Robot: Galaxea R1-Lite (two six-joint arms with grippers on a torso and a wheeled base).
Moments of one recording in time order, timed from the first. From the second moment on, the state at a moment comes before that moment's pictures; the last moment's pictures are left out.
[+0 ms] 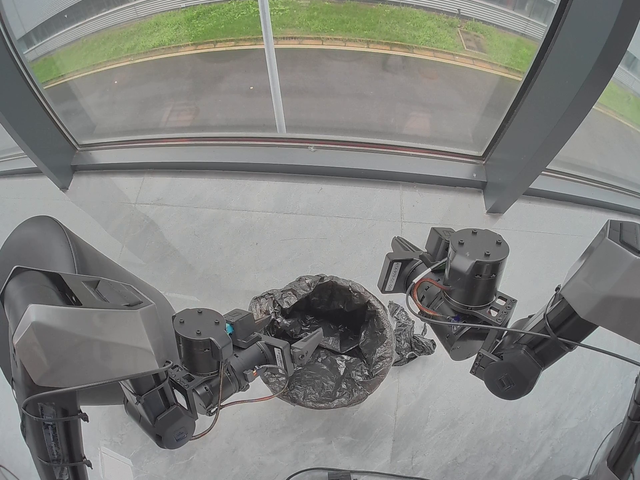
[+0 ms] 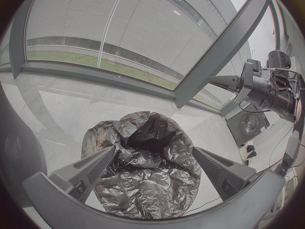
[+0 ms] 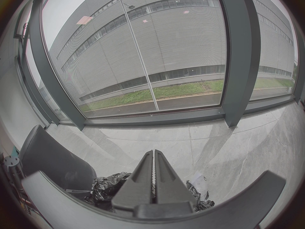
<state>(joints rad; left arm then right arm) -0.55 2.24 -0.50 -1.50 -0.06 -0.24 0.69 2.06 -0.81 -1.21 -0.48 0.21</state>
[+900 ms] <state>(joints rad) -0.57 2.39 -0.56 -1.52 -0.05 -0.24 0.68 2.08 -0.81 -1.23 -0.48 0.21</state>
